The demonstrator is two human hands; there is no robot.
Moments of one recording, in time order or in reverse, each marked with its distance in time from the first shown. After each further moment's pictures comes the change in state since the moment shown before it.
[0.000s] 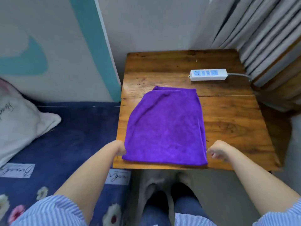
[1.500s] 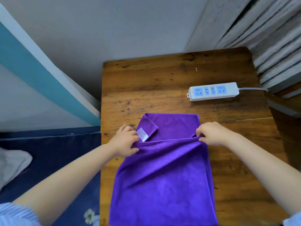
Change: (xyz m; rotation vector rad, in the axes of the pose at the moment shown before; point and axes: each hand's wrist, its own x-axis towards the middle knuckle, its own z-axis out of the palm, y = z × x) left_hand 0.126 0.084 -0.168 0.401 0.329 0.694; right_hand 0.098 -0.145 -0.146 -0.722 0.185 -0.690
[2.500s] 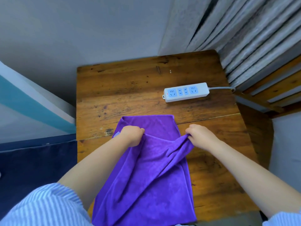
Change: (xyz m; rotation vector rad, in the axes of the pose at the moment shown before) left_hand 0.086 0.077 -0.021 0.109 -0.085 -0.063; right_hand -0.033 0.029 0.026 0.173 0.170 0.163
